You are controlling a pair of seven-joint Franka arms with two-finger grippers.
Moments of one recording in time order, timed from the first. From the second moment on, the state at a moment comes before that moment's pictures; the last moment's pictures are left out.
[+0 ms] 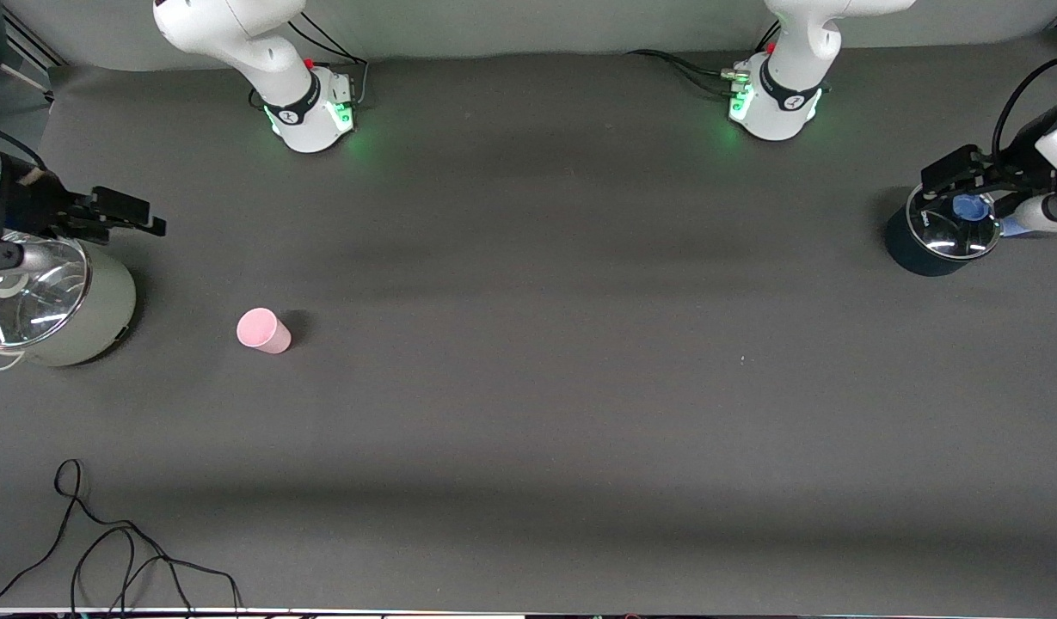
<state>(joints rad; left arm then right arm) -0.04 -0.06 0.03 -1.61 -0.06 1.47 0.07 0.44 -0.04 -0.50 -1.66 0.12 1.46 -0.06</state>
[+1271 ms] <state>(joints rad) -0.06 -0.02 0.00 -1.61 -0.04 1.51 0.00 0.14 0.02 -0.18 -1.56 0.09 1.39 -0.05</state>
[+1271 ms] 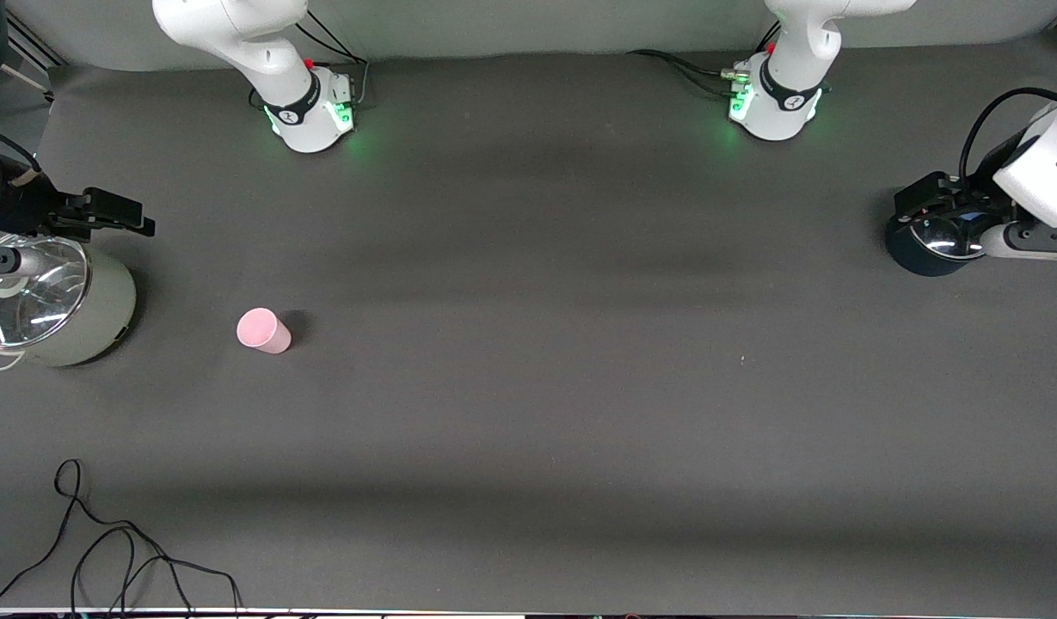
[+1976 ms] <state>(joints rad) -0.08 -0.03 0.03 -1.61 0.04 1.50 0.00 0.01 0.00 -0.03 -1.55 0.04 1.41 -0.04</state>
